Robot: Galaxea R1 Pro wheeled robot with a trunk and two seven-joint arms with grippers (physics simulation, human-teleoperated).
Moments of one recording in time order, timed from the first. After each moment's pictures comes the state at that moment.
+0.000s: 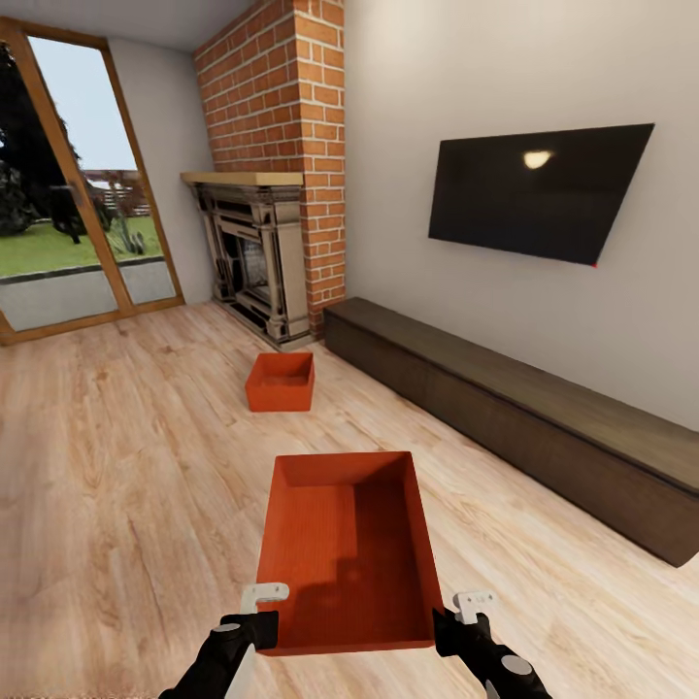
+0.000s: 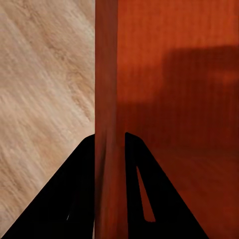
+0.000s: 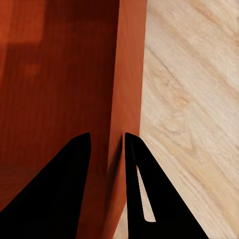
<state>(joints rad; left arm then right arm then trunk) -0.32 -0.14 0.01 -0.76 0.00 0.39 0.16 -0.29 -0.02 0.10 -0.68 -0.08 0.04 0.14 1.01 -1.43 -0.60</state>
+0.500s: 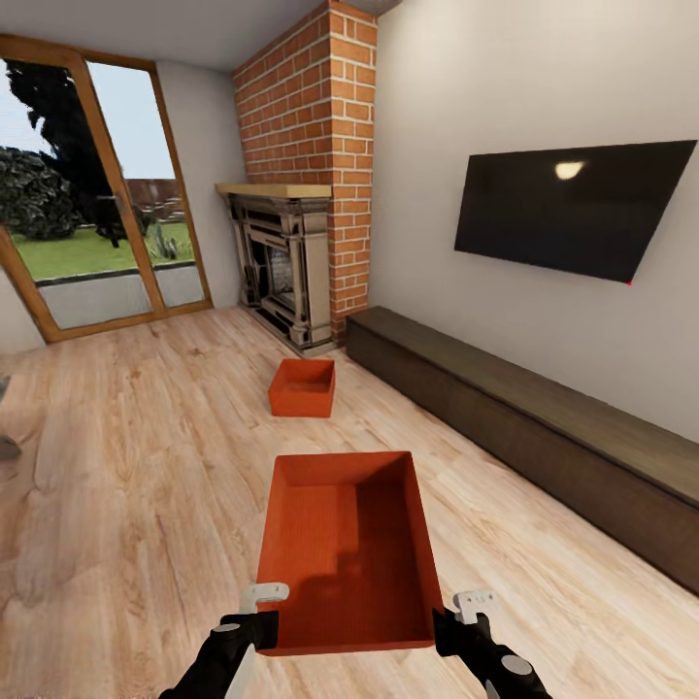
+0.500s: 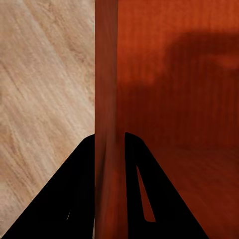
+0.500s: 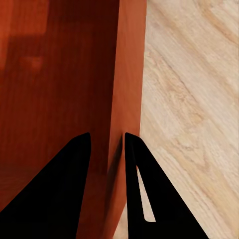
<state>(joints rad) -0.32 -0.14 0.01 -0.76 0.00 0.39 0.16 -0.29 -0.02 0.10 -0.68 -0.08 0.04 0.14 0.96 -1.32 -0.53</state>
